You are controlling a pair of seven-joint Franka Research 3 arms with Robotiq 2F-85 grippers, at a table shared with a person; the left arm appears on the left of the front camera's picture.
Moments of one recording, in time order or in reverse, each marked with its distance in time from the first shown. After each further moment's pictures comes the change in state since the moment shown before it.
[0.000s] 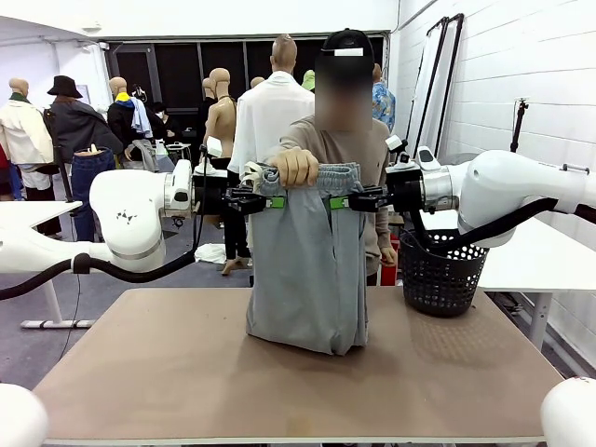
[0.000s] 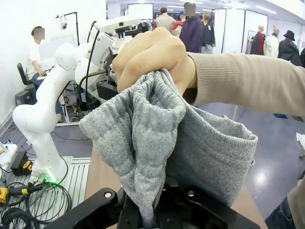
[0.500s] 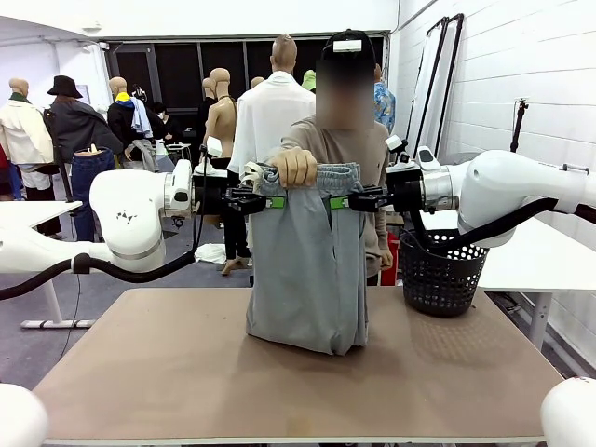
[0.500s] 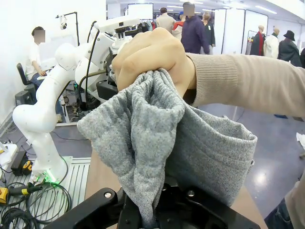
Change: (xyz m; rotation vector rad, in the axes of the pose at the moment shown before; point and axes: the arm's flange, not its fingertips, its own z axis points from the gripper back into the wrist) left arm 0.000 0.000 0.000 0.000 0.000 0.000; right arm 0.000 0.000 0.000 0.000 0.000 0.000
